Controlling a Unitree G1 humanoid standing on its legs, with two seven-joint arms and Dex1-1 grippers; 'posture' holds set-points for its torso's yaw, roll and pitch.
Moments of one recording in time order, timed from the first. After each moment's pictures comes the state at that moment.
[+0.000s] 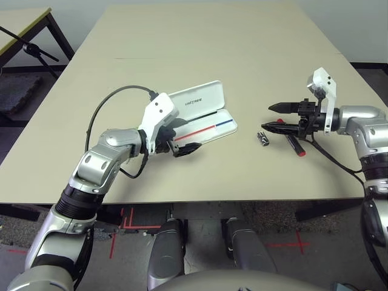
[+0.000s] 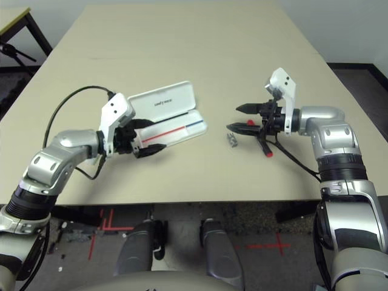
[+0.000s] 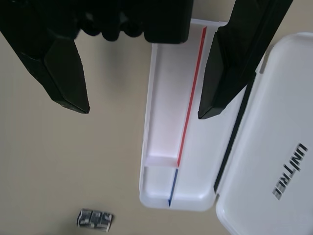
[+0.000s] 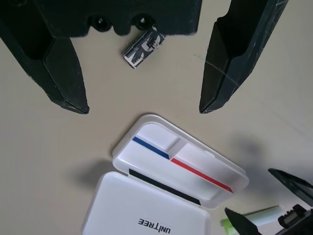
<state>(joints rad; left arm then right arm) -0.48 0.61 -0.25 -0.19 -0.28 0.66 -0.82 -0.68 -0.69 -0.01 0.43 0.27 0.40 1.29</state>
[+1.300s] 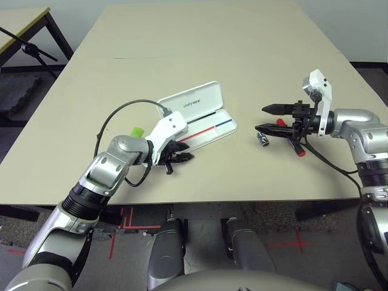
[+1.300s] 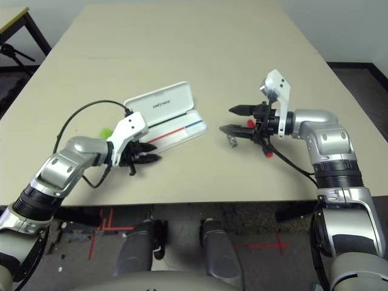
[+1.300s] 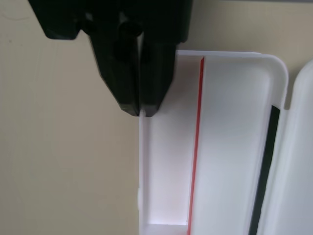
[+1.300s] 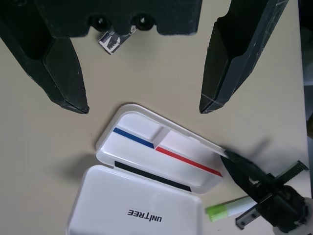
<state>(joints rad) -0.48 0.63 -0.33 -0.13 -0.18 0.71 -0.88 -0.62 -0.67 -0.01 0.29 0.36 0.49 1.26</state>
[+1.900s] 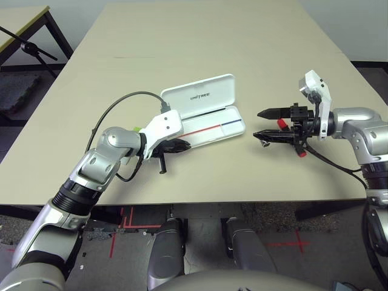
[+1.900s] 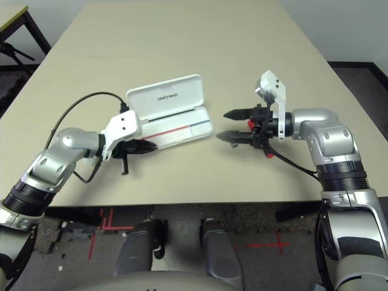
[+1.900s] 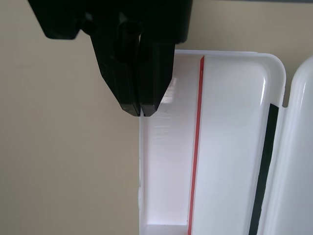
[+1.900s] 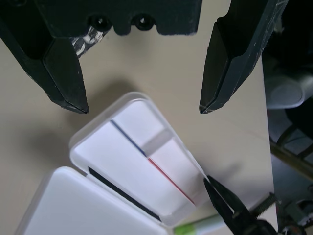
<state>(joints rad) -0.46 0.74 -0.32 -0.09 -0.14 0.29 -1.12 -0.60 -0.74 0.07 0.19 0.38 0.57 1.34</state>
